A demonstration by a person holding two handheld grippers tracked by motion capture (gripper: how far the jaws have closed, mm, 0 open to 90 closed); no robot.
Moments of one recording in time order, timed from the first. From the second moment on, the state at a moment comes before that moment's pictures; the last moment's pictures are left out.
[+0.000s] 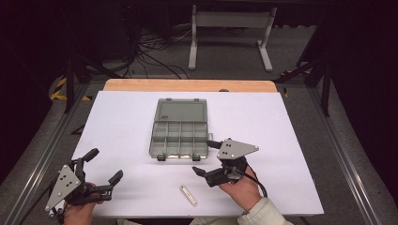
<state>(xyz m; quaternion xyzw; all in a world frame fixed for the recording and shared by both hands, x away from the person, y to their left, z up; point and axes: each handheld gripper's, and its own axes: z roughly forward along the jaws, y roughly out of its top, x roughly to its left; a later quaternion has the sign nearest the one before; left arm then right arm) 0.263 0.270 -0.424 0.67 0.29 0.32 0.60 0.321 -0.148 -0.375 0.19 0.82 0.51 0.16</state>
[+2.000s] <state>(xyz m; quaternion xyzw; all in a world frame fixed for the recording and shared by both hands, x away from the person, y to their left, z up) 0.264 0.270 -0.424 0.67 0.29 0.32 0.60 0.318 -0.070 -0.404 0.21 0.93 0.29 0.05</state>
